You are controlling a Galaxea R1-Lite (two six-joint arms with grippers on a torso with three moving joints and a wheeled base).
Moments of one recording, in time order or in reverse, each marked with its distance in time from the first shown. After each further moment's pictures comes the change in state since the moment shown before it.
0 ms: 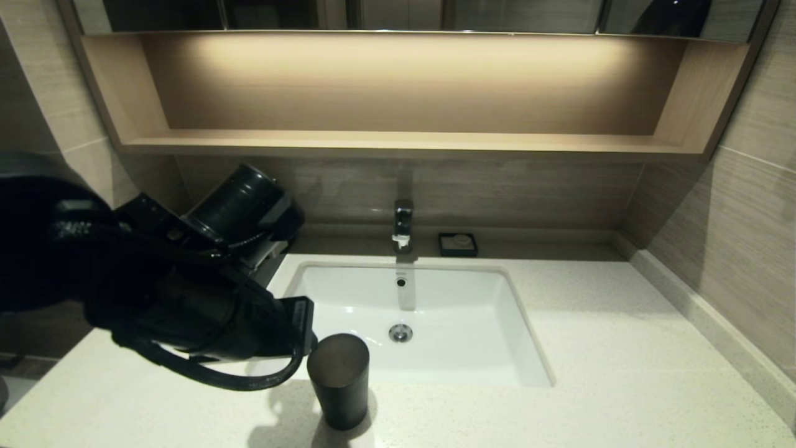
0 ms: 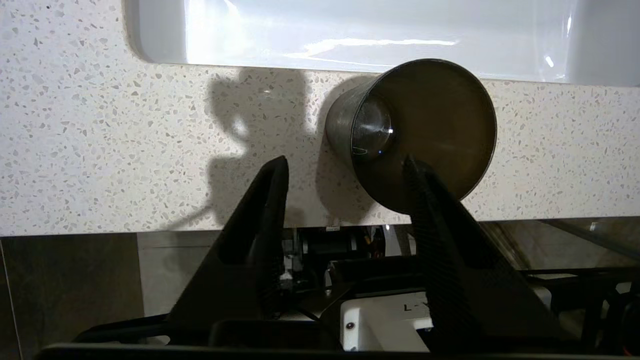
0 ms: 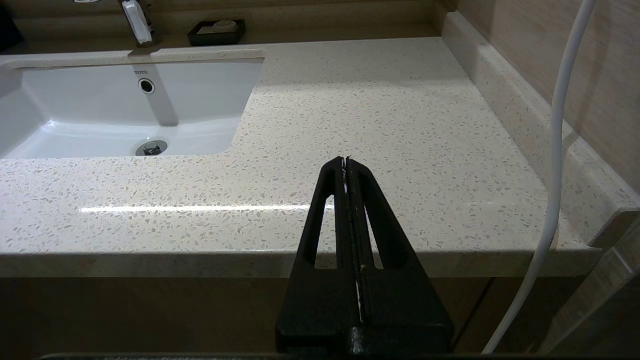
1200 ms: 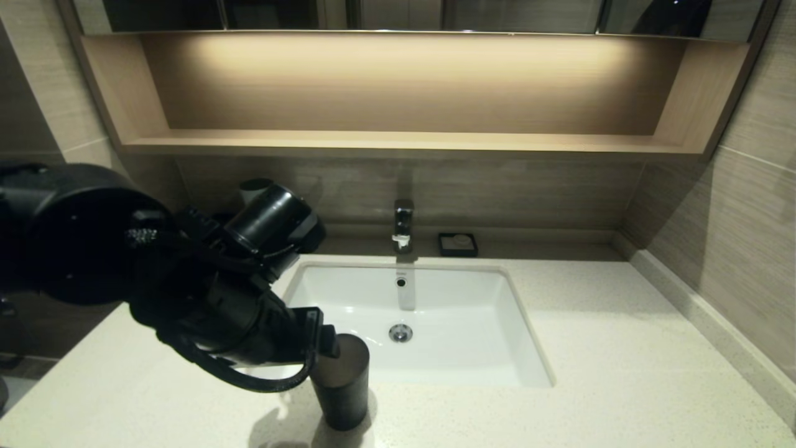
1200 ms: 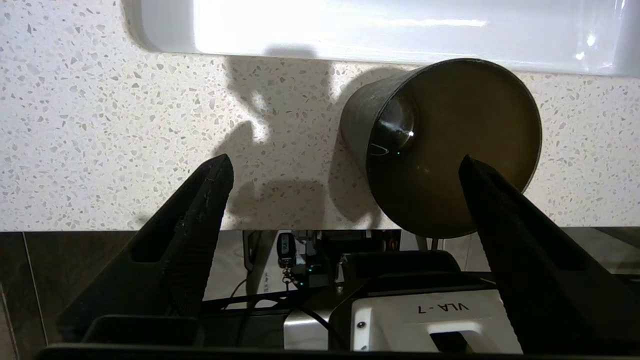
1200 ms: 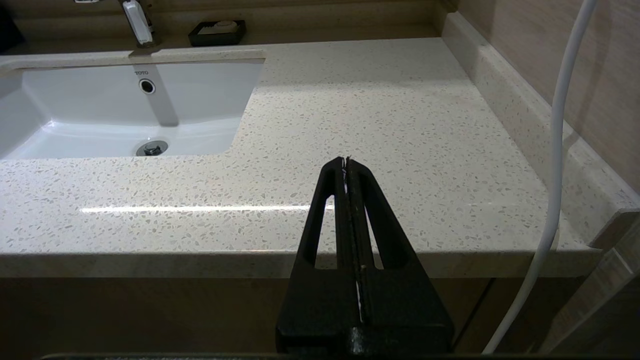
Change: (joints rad) left arm 0.002 0.073 -0.017 0.026 0.006 0.002; right arm 0.000 0.000 -0.001 0.000 0.000 0.000
